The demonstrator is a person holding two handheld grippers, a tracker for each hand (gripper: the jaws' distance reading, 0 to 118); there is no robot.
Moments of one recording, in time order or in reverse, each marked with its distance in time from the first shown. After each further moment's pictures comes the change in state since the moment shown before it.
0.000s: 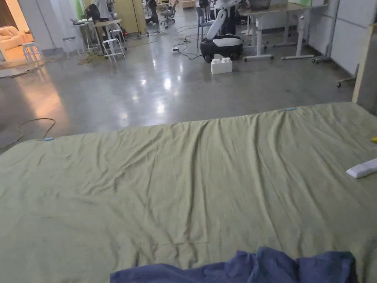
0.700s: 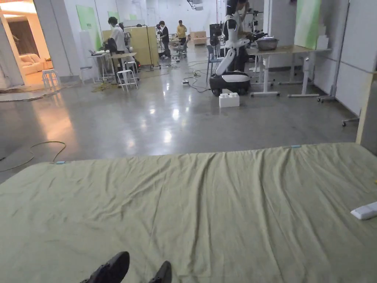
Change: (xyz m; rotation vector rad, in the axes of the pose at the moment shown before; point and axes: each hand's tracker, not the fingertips) left arm 0.010 -0.035 0.409 0.893 0.680 -0.251; right arm -0.096 0.069 -0.021 0.256 0.327 0.175
